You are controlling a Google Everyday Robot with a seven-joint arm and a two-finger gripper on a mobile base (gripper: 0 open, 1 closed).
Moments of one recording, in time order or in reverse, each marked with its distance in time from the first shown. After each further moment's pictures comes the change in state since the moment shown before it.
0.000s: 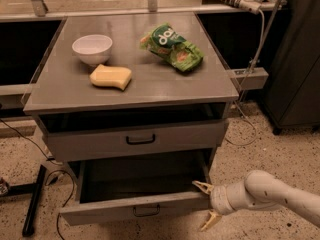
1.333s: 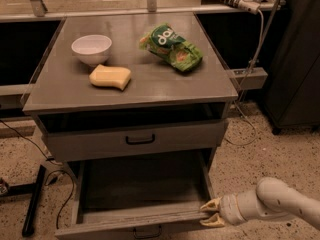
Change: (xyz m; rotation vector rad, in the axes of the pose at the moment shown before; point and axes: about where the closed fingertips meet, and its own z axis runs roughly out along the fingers) arm 0.004 0.031 -0.025 -0.022 -0.019 0.042
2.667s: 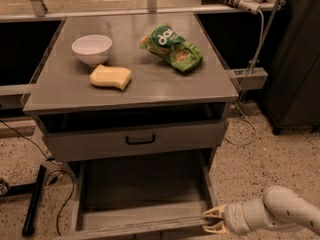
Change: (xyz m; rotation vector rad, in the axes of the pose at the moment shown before) arm -0.002 0.036 -0.013 -0.016 -0.008 -0.039
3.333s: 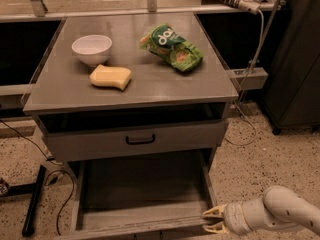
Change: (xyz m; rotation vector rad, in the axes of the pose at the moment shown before) arm 0.000 0.000 0.000 0.000 0.000 0.000
